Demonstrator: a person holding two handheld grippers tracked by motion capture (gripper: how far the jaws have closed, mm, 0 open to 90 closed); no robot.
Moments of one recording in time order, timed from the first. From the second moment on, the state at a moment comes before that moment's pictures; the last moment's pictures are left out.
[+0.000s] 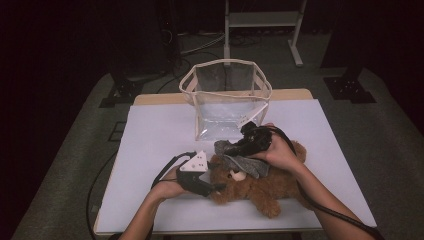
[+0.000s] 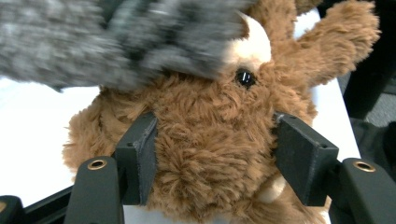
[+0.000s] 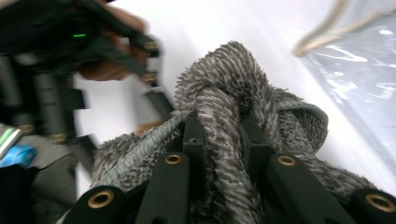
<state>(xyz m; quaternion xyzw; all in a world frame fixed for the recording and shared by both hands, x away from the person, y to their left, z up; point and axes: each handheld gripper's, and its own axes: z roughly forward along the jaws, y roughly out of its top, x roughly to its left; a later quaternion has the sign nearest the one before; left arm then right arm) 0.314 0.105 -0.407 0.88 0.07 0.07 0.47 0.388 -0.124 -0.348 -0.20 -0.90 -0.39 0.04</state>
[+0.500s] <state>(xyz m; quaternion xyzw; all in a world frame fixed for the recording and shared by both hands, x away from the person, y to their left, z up) 0.311 0.104 -0.406 0.88 0.06 0.08 0.46 0.378 -0.150 -0.356 -0.22 -0.89 -0.40 0.04</state>
